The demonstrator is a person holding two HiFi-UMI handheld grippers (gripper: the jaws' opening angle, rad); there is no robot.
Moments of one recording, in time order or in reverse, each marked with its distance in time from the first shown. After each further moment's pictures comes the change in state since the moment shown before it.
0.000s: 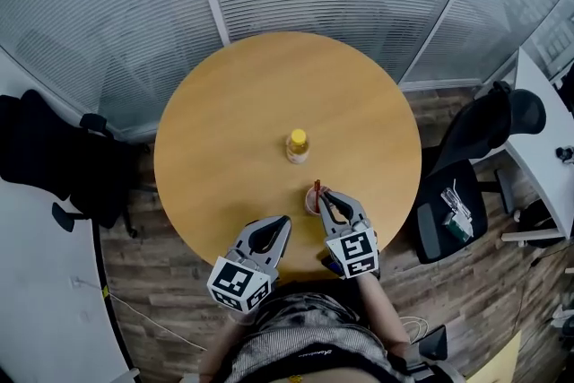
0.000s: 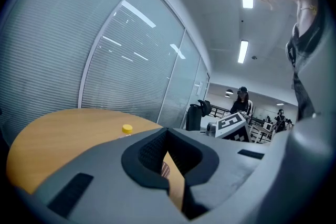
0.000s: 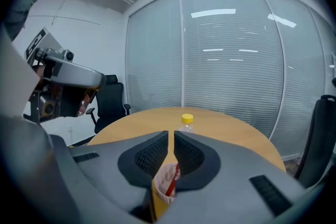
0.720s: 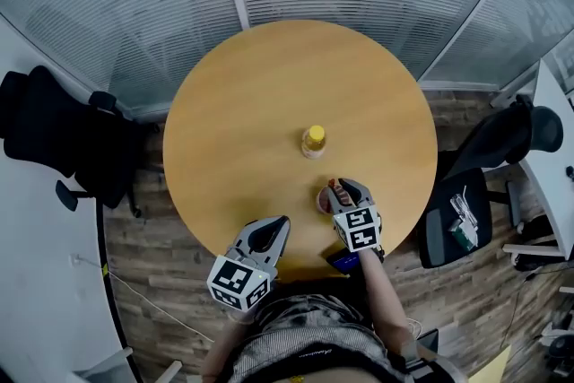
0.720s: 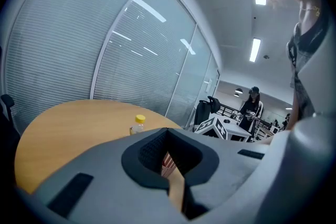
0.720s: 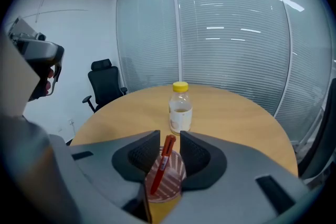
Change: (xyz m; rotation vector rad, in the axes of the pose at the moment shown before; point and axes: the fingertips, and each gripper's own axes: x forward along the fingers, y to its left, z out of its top) left arm -0.010 0.031 -0.021 -0.063 0.057 0.088; right arm 0.068 -0.031 -0.065 0.038 0.222 0.014
